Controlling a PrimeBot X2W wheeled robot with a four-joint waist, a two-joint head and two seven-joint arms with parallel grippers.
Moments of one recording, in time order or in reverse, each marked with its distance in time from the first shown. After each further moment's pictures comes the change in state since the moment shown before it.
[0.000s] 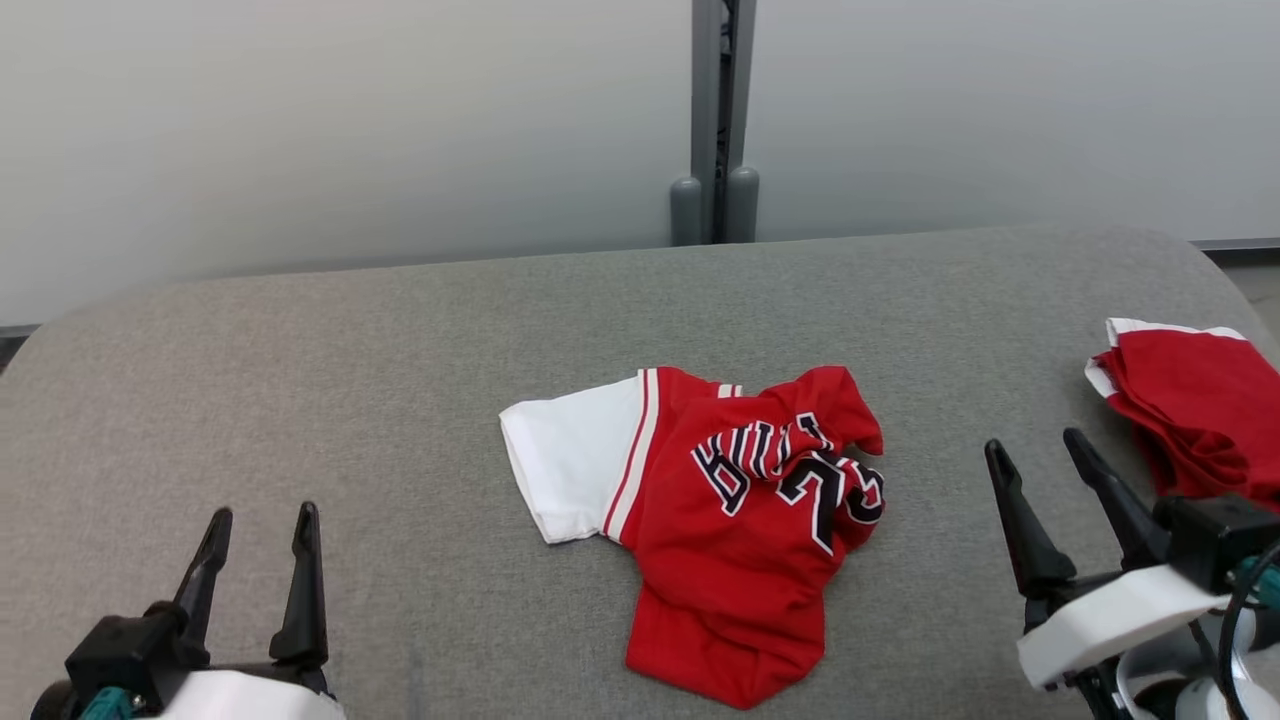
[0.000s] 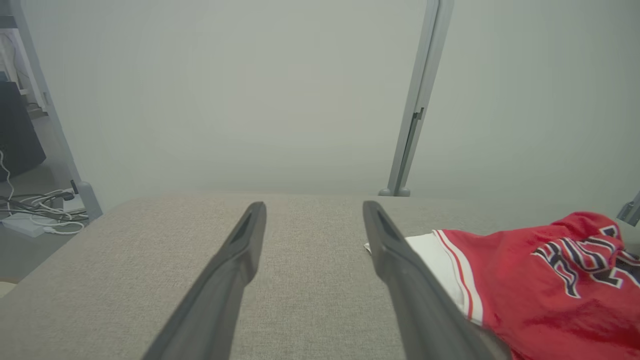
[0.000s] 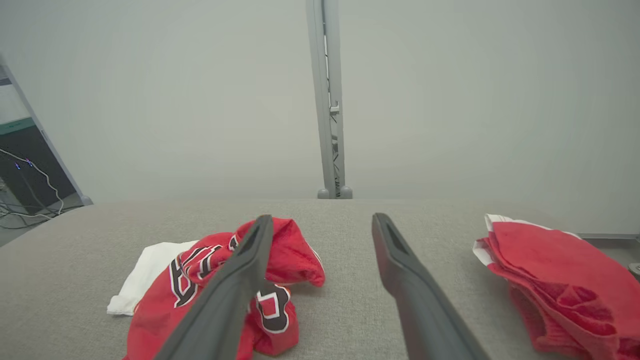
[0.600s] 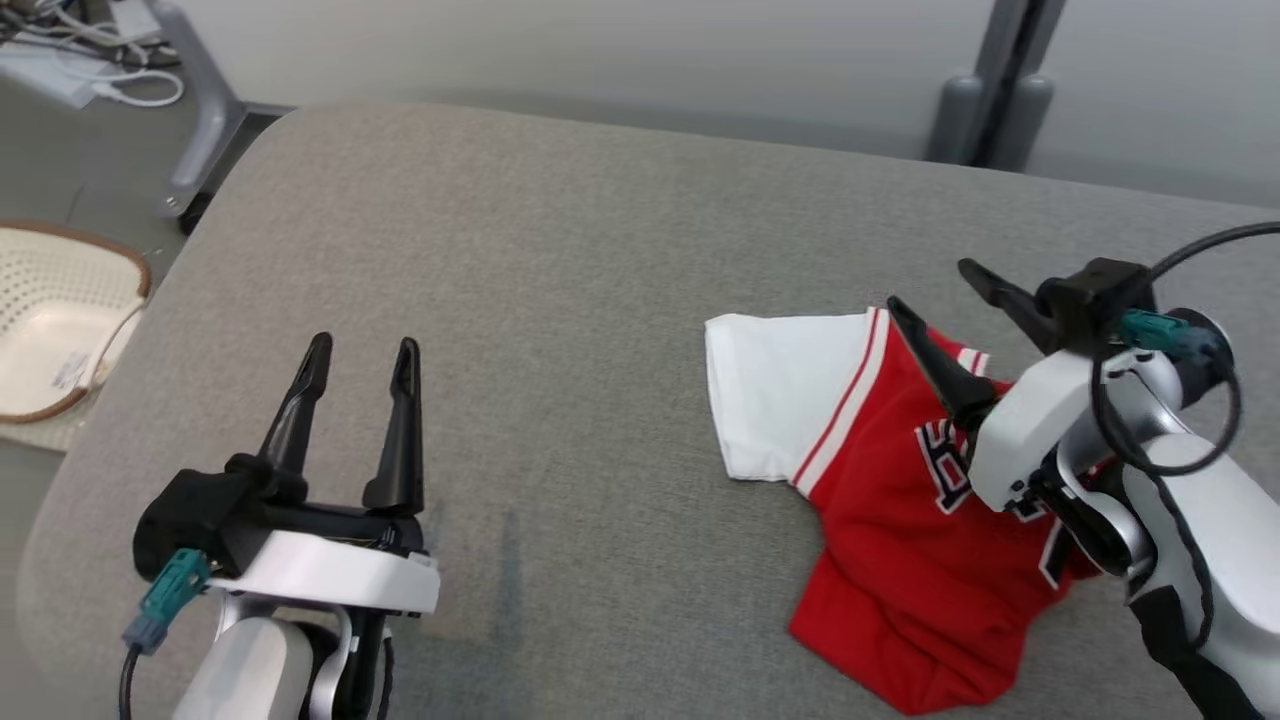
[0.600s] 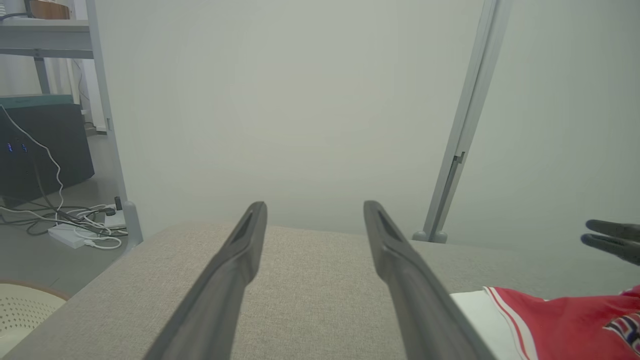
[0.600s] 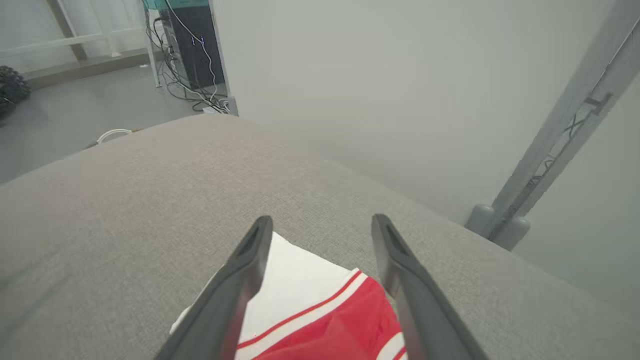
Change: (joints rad) left arm -0.306 -0.090 -0.091 0.084 0.009 -0.098 -0.088; right arm -0.536 -0.255 0.418 0.287 0.190 0.000 0.076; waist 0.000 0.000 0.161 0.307
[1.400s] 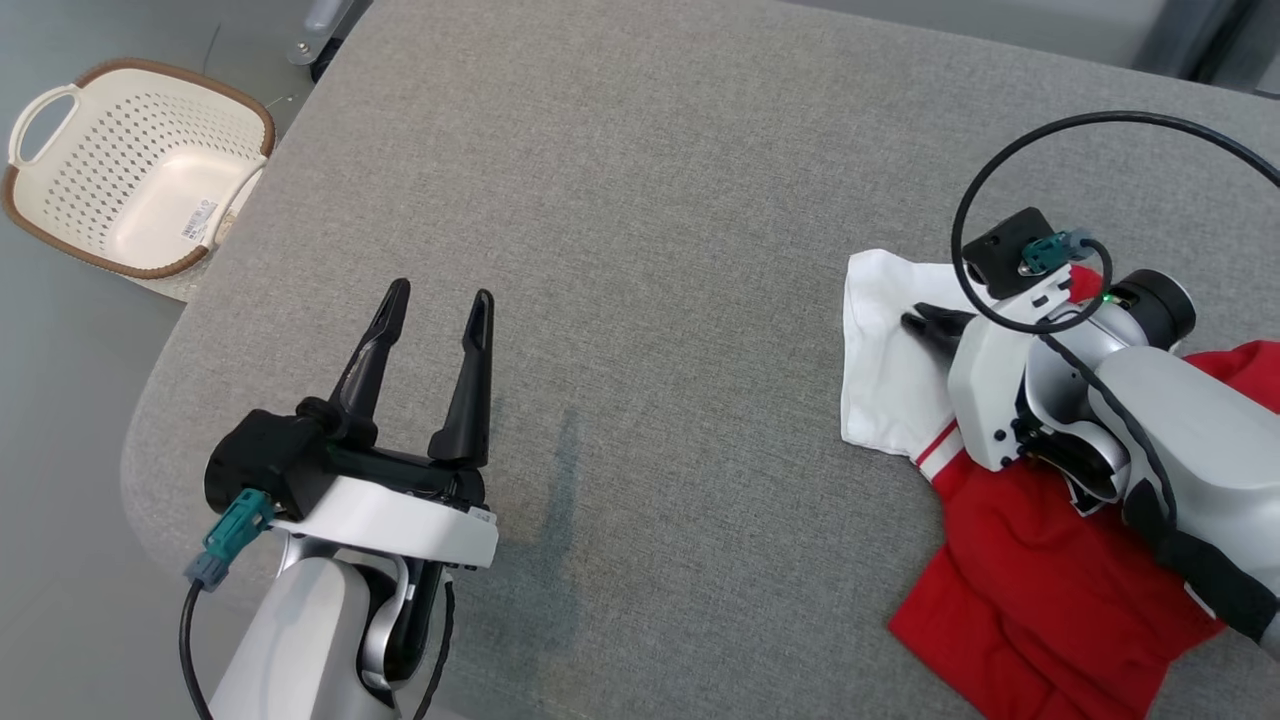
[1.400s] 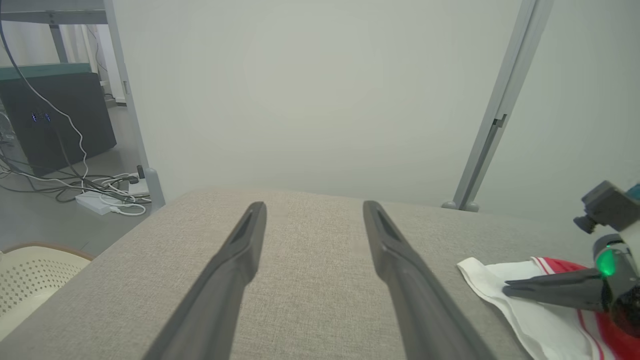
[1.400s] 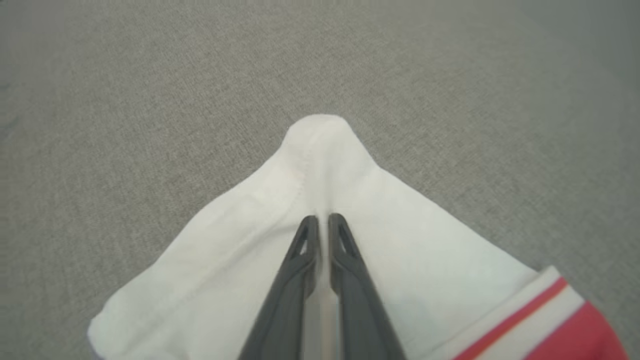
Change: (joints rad) left arm -0.129 -0.120 0.002 0.131 0.061 -0.117 -0.026; right arm -0.420 -0.070 0.630 0.445 0.386 0.000 0.090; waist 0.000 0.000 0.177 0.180
